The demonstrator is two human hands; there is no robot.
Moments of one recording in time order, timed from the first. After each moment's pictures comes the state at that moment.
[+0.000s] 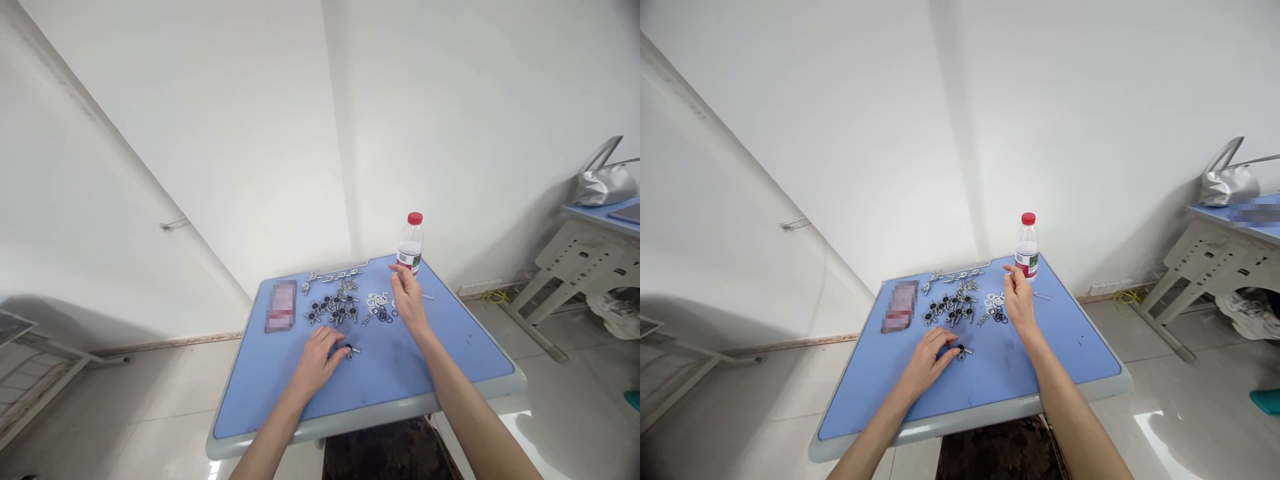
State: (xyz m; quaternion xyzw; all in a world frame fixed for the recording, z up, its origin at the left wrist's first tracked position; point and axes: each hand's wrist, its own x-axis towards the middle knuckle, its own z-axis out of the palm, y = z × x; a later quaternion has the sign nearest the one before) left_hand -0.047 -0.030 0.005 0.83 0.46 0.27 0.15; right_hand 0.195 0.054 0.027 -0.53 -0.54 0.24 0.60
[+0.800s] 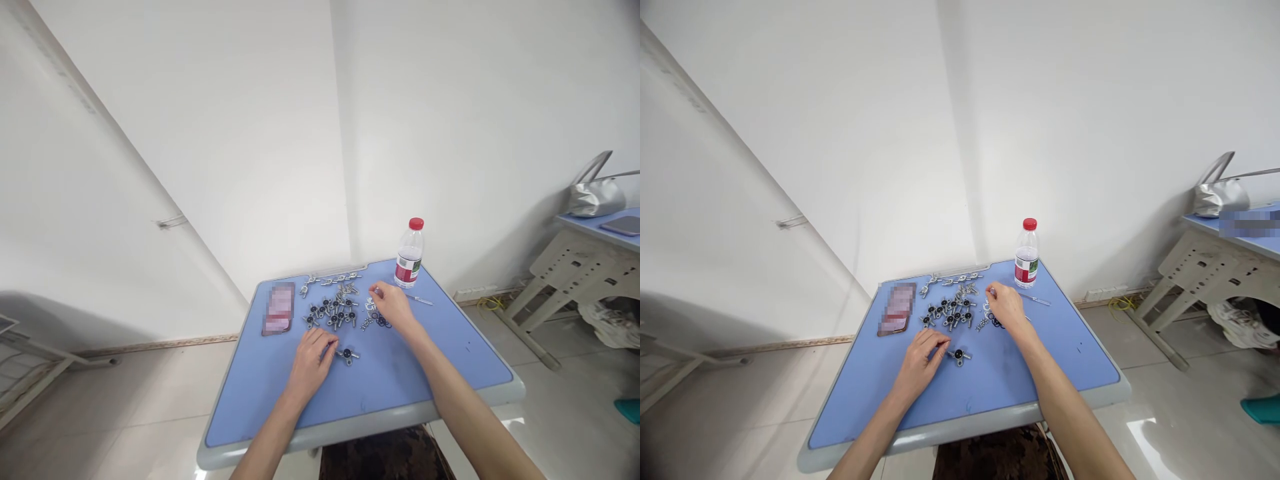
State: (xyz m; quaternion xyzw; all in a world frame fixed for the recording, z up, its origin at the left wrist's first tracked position) left_hand -0.050 -0.027 0.005 0.81 0.49 0.31 0.10; right_hand 0.183 0.075 0.015 -0.62 -0.71 0.13 0.32
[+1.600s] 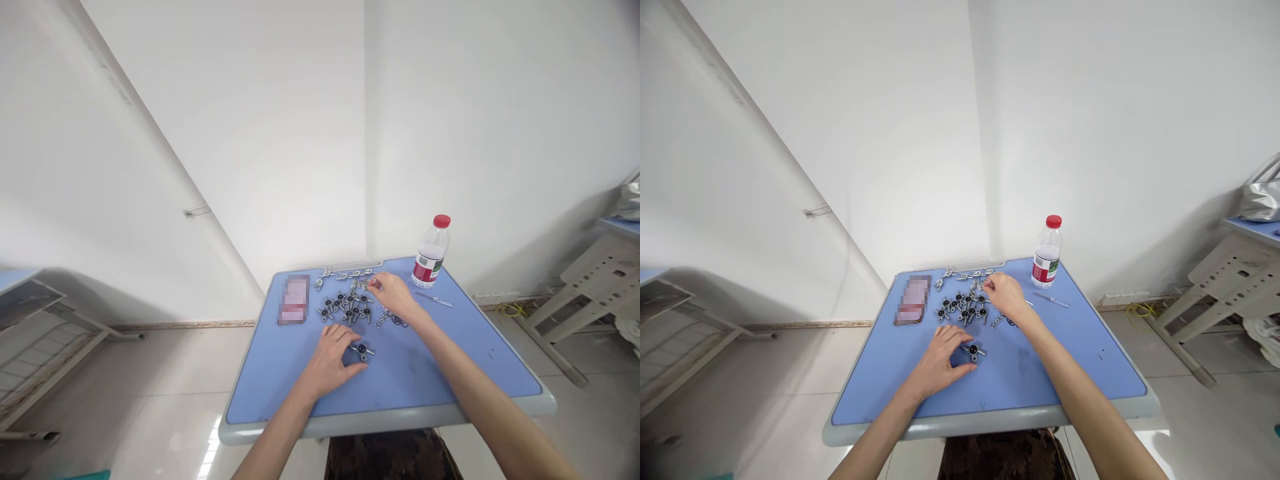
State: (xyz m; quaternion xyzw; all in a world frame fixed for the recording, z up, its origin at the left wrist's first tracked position) left_hand -0.046 -0.037 0.011 0.85 0.45 0.25 0.14; right_hand 0.151 0.084 0.040 -0.56 -0.79 0.12 0.23
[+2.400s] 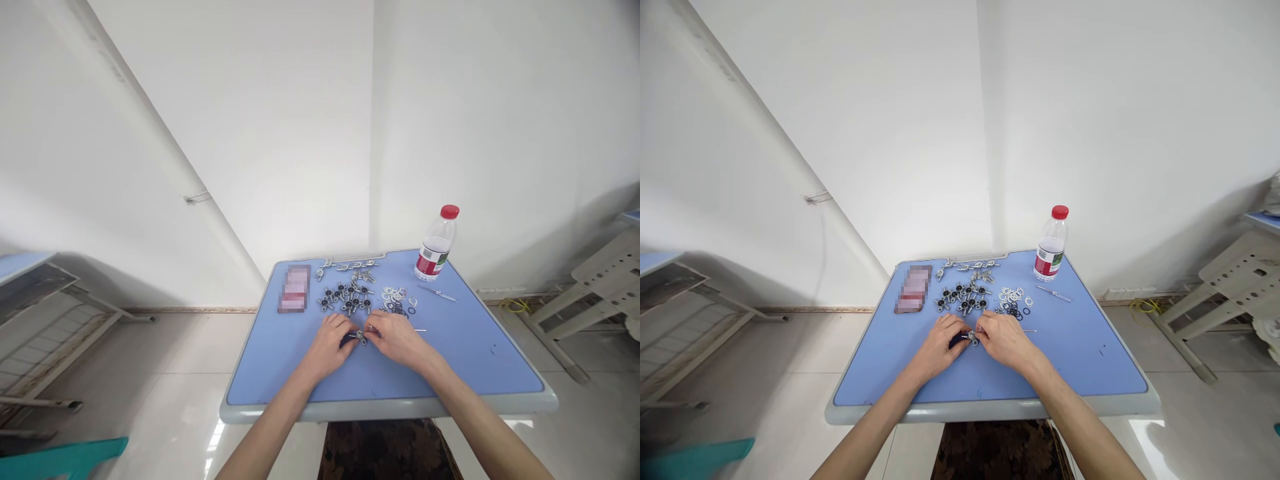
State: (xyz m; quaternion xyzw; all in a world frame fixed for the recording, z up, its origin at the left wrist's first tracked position) left_hand -0.043 -0.029 0.000 0.83 0.48 0.23 0.14; right_hand 0.156 0.001 0.019 -0.42 -0.88 0.16 0.17
